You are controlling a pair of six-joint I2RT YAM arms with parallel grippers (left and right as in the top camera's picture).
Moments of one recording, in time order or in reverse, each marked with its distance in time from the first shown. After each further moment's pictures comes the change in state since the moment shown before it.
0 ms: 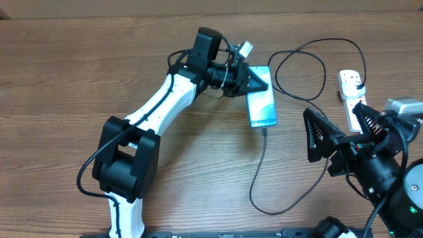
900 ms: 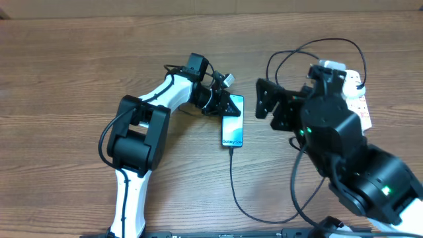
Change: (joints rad) left arm 0.071 0.243 0.005 -0.341 -0.131 0.553; right arm 0.000 0.301 -0.050 0.126 0.012 0.259
